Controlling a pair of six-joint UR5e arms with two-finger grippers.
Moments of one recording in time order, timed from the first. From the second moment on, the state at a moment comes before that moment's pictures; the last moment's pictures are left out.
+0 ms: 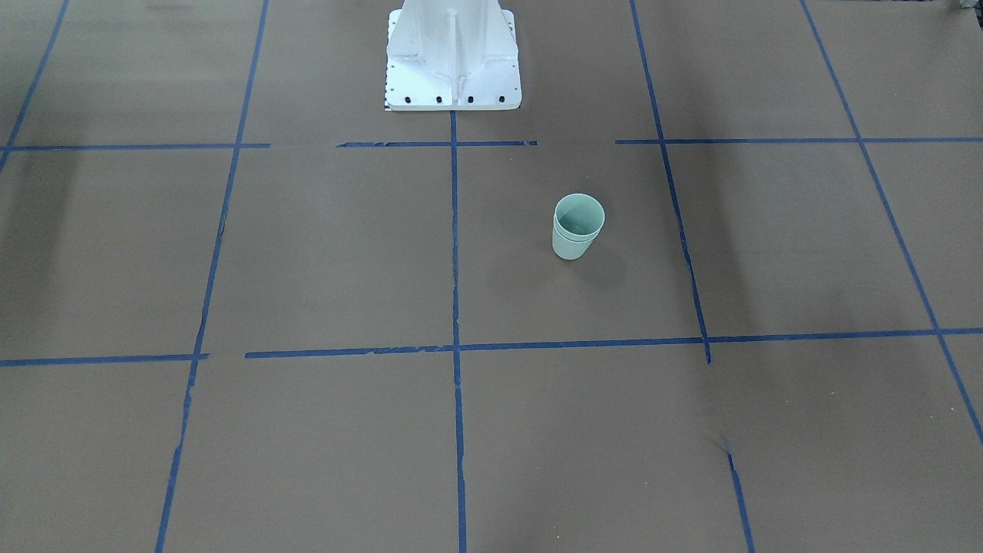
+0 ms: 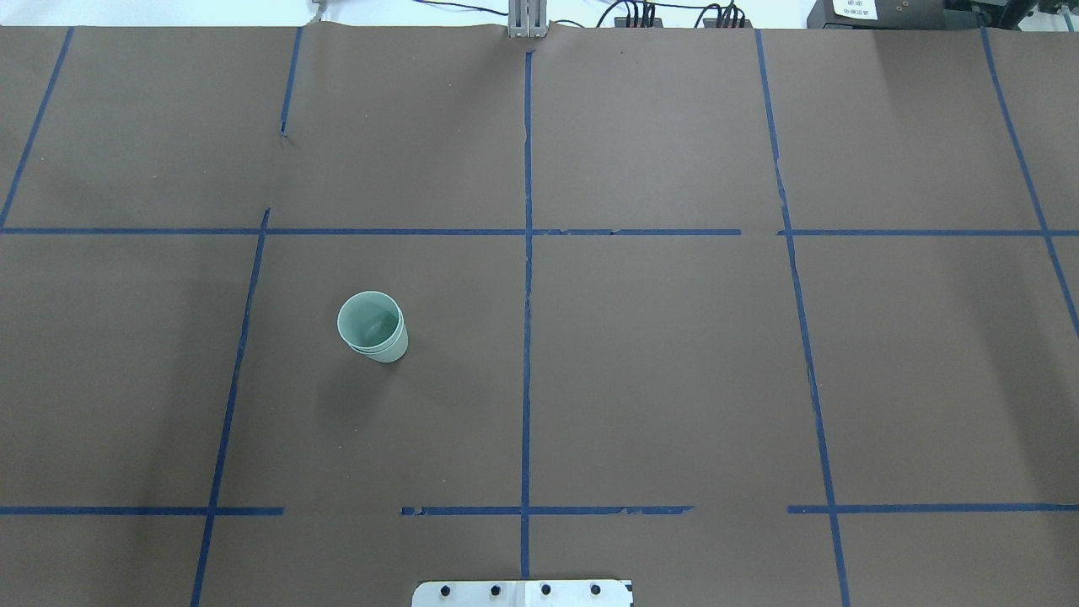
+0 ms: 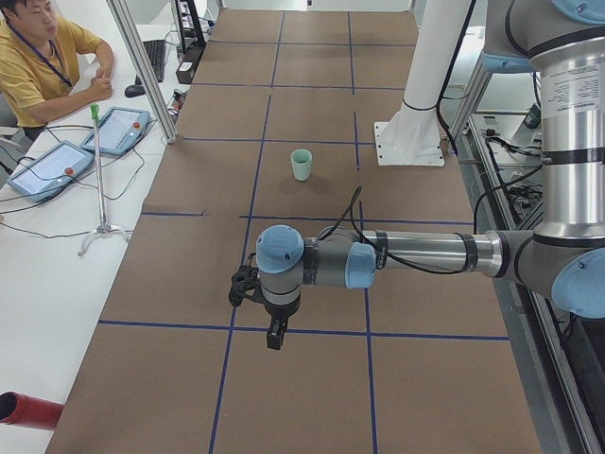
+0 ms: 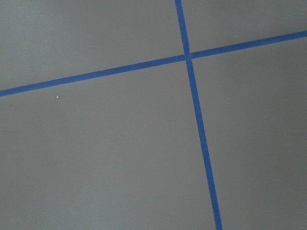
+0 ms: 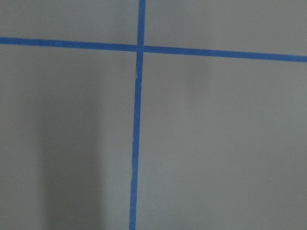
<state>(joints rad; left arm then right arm) -1.59 -1.43 -1.73 -1.60 -2.30 0.17 1.56 -1.71 1.79 -1.68 2.26 -0.04</state>
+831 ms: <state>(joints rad) -1.59 -1.43 -1.74 -1.60 -2.31 0.17 1.56 -1.71 1.79 -1.68 2.26 -0.04</state>
